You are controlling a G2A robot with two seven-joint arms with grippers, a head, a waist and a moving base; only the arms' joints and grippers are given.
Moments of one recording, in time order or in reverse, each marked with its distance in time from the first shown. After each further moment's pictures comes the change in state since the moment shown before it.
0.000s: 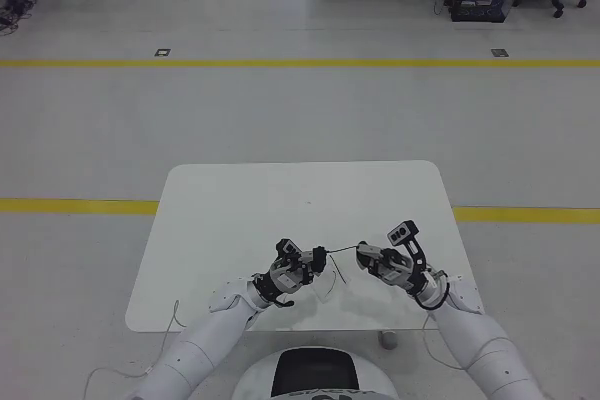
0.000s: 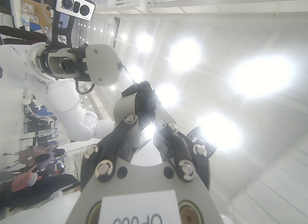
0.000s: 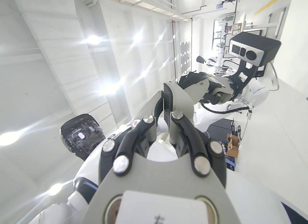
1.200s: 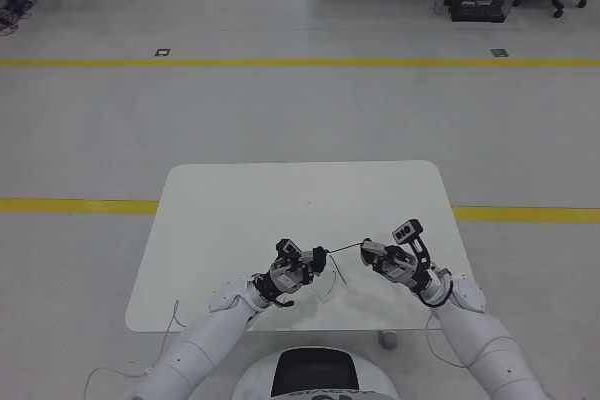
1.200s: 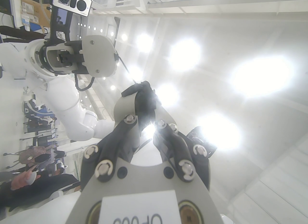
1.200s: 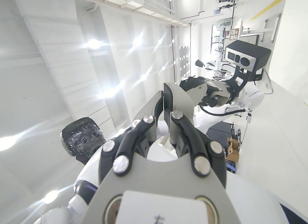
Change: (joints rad) left arm 0.000 0.000 0.000 0.000 0.000 0.000 0.000; right arm 0.003 0.000 0.025 0.017 -0.005 0.011 -0.007
